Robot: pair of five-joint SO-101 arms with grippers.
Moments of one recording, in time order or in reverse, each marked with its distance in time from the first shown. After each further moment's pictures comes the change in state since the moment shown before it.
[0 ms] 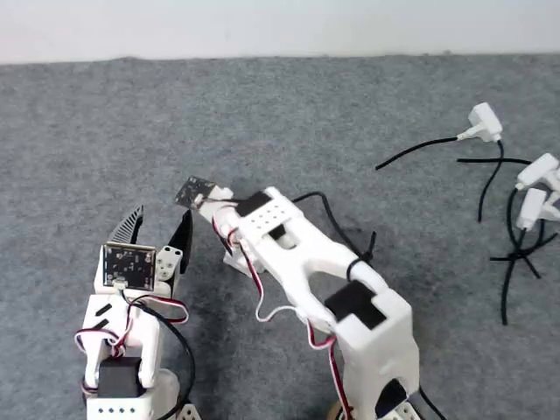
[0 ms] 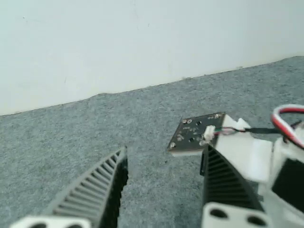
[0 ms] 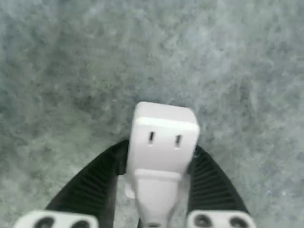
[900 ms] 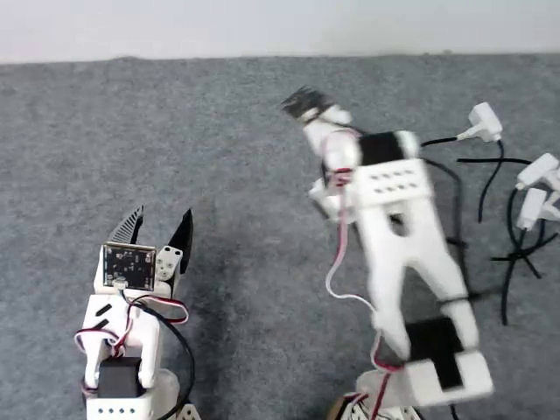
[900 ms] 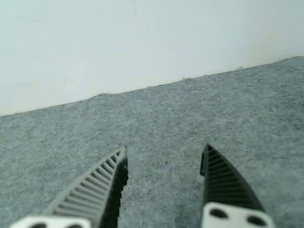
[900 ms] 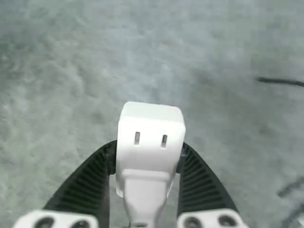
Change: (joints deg) left arm 0.0 0.0 0.0 0.0 0.0; right arm 25.8 -30.3 -4.0 20.1 4.5
